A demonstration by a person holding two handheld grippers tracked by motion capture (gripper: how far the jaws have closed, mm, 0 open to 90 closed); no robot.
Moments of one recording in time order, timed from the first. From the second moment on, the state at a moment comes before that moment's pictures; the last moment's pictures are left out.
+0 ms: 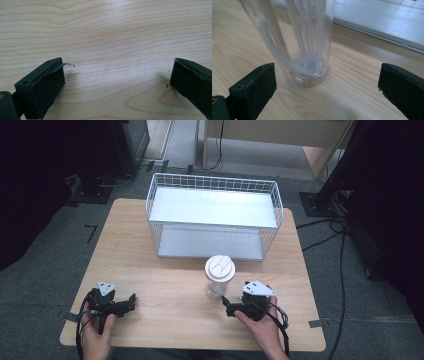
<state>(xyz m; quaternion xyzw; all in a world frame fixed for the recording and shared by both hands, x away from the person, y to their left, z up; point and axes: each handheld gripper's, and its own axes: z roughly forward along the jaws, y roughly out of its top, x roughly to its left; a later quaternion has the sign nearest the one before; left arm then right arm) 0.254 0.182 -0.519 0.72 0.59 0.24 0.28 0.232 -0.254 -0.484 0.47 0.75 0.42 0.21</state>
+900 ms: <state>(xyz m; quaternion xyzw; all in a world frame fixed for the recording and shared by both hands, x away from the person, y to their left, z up) 0.254 0.182 -0.519 0.72 0.59 0.24 0.28 0.243 -0.212 -0.469 0.45 0.69 0.51 0.24</state>
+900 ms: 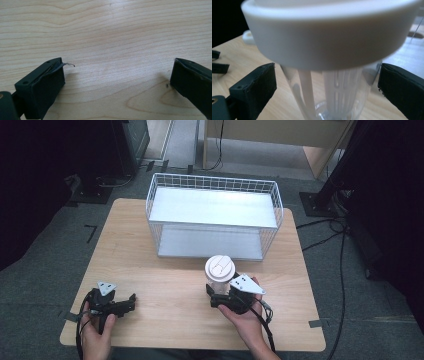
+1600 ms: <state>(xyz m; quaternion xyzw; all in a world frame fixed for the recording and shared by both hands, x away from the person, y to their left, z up) 0.254 0.182 -0.519 0.72 0.59 0.24 0.28 0.252 -0.194 -0.468 0.43 0.64 0.55 0.31</state>
